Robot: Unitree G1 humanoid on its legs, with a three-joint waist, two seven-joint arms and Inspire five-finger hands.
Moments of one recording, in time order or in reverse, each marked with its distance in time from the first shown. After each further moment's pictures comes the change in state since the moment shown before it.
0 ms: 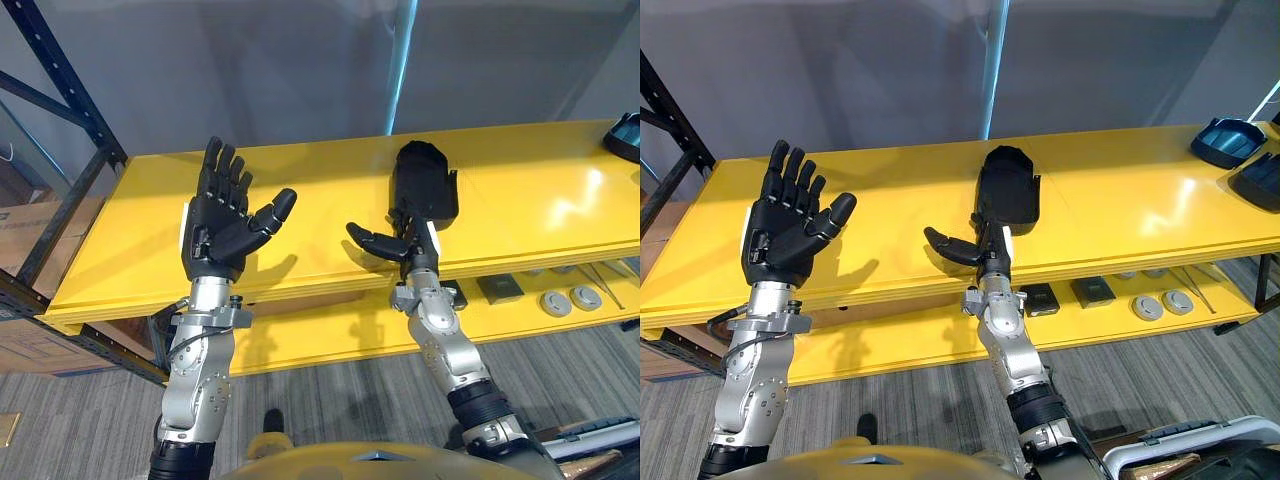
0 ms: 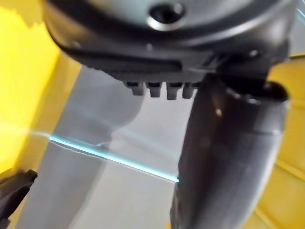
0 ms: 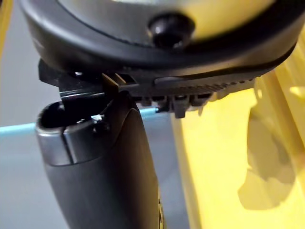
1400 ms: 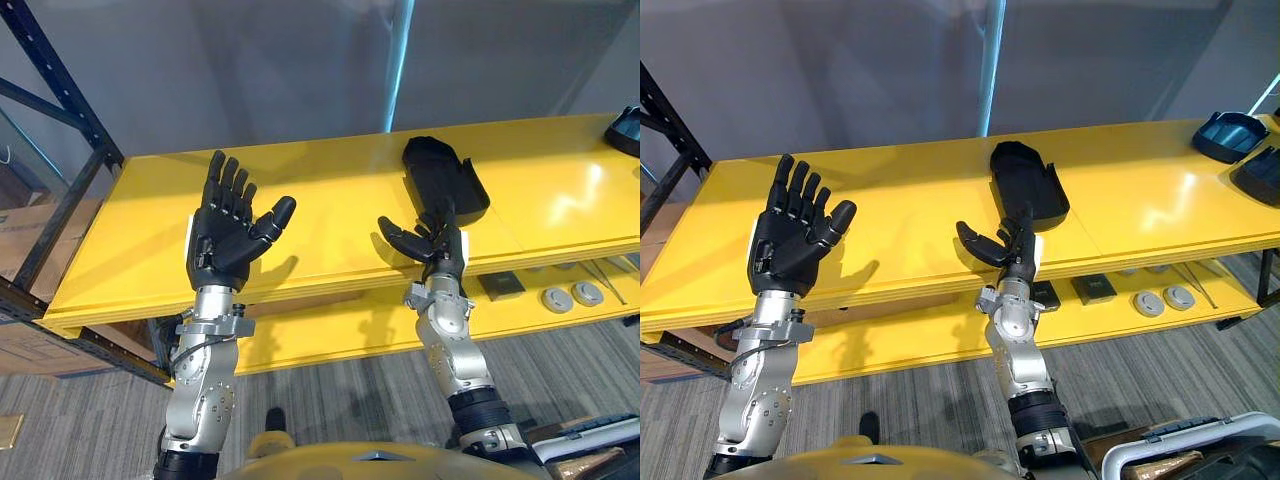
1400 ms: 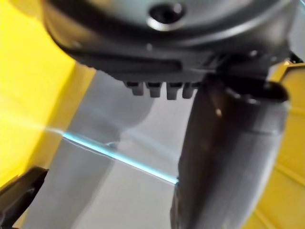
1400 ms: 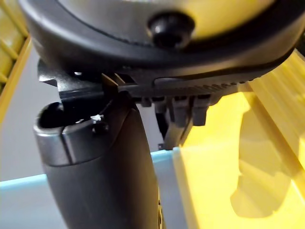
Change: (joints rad) left arm 0.044 -0.022 -0.021 -0.001 -0.042 0.000 -0.003; right arm 0.038 0.041 -0.110 -0.014 -0.035 -0.022 -0.130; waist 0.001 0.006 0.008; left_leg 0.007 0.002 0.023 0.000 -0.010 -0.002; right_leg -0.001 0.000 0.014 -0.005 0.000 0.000
